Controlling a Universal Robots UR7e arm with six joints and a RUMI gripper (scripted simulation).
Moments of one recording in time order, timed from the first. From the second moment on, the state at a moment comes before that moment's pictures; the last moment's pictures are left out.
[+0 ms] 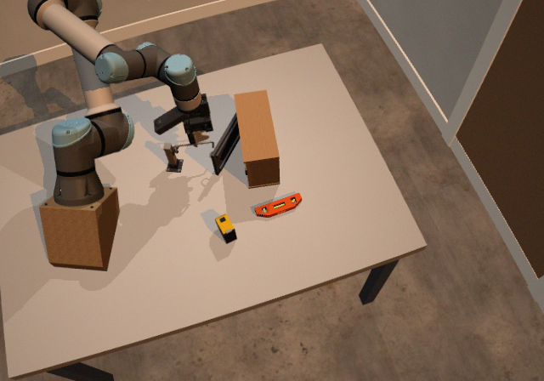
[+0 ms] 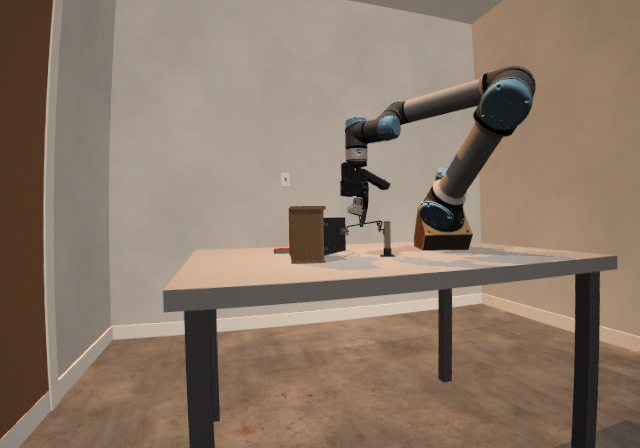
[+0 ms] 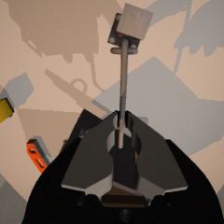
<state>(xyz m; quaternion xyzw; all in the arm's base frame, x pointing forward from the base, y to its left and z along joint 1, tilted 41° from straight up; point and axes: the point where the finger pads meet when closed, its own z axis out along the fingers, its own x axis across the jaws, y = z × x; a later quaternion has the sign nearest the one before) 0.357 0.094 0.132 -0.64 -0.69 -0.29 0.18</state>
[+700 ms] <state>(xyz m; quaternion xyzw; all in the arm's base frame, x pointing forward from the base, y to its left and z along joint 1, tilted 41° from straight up) 0.355 0.089 0.138 -0.64 -0.69 -0.29 0.18</state>
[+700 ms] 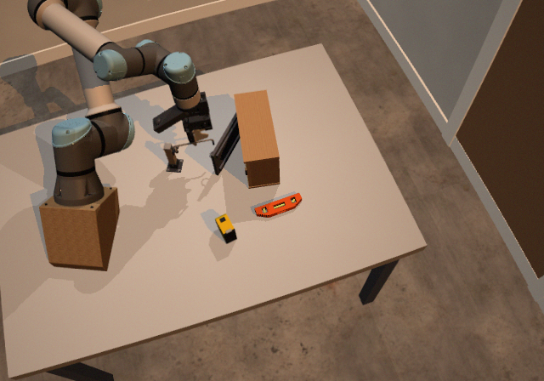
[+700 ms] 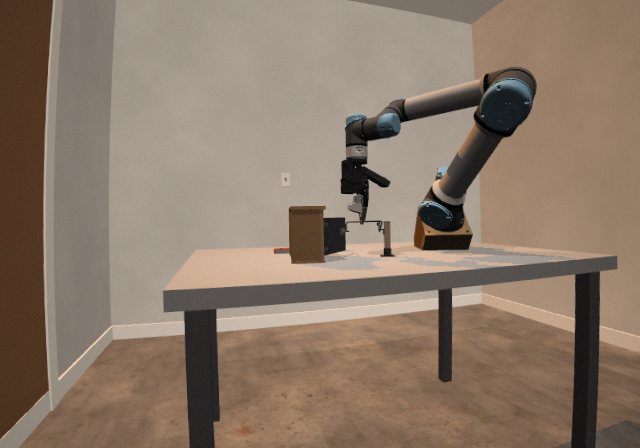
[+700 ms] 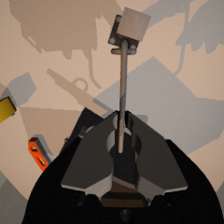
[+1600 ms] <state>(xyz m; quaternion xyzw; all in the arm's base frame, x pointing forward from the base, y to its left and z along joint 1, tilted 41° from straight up) 0.354 0.080 0.135 -0.68 -0.64 -0.28 0.20</state>
